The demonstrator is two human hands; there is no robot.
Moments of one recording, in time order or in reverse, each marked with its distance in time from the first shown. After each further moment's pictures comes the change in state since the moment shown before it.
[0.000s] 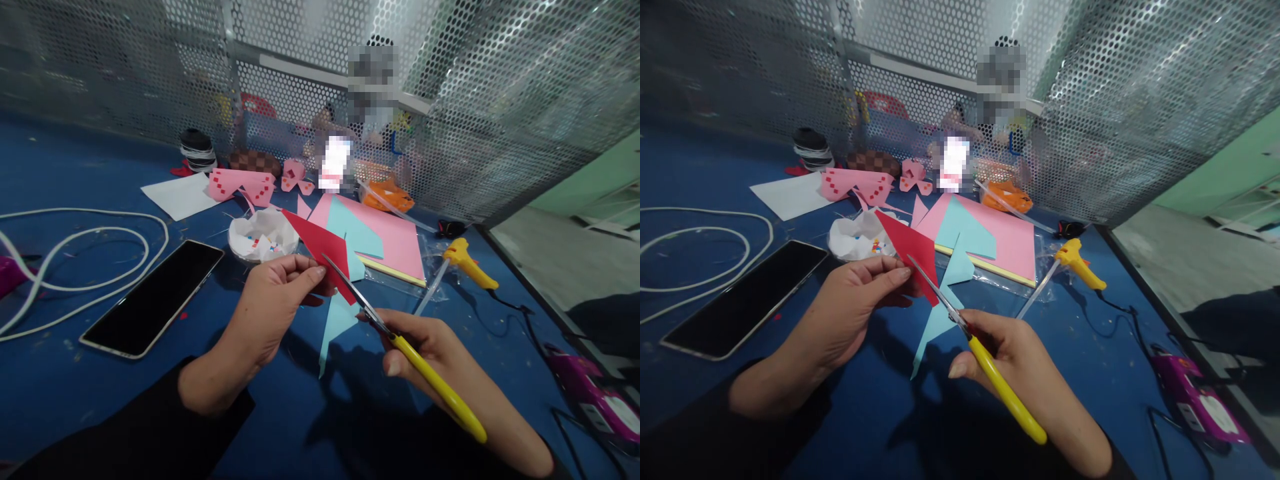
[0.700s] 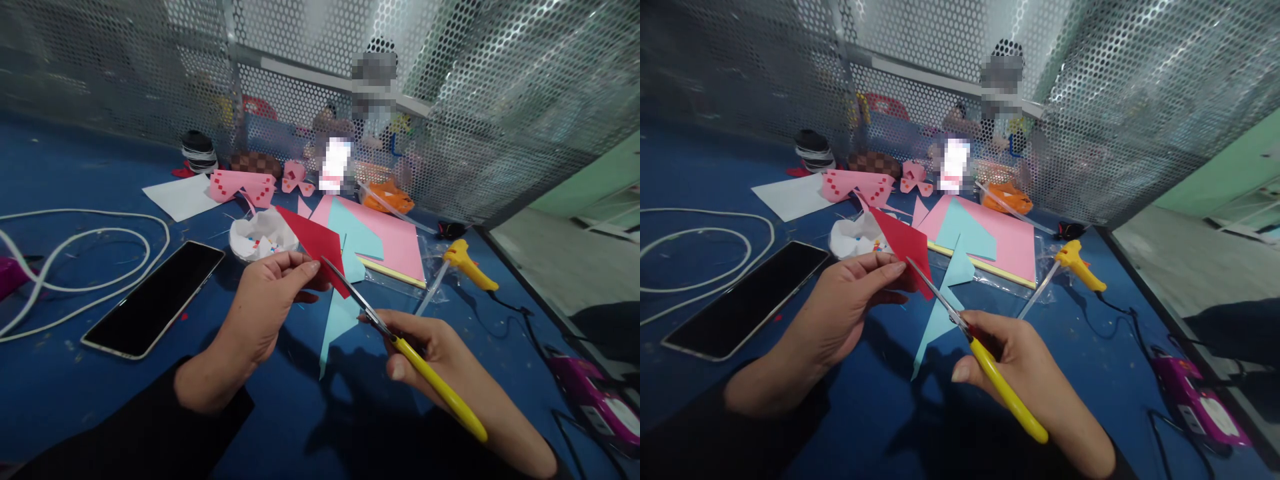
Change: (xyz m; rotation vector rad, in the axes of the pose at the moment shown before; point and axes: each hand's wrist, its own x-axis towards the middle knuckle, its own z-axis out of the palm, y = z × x) left_hand 0.001 0.005 -0.002 -0.001 0.054 -0.001; right_hand -0.003 -0.001 -0.002 0.092 -0.029 0.005
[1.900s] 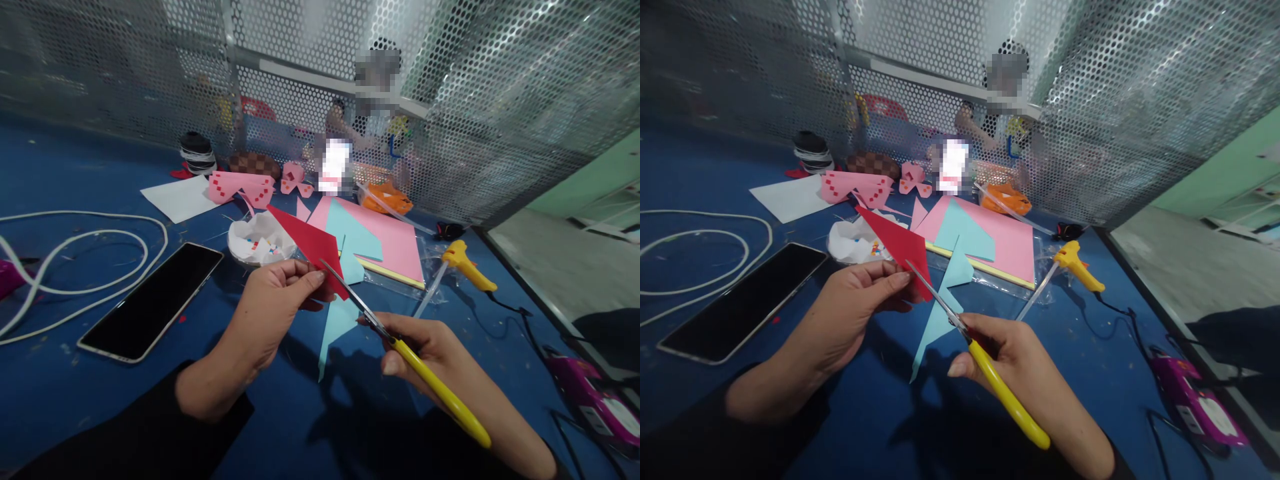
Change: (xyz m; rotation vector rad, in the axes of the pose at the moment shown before) left_hand 0.000 -0.007 0.001 0.013 -0.072 -0.026; right_hand 0.001 0.003 -0.001 -0.023 -0.010 0.037
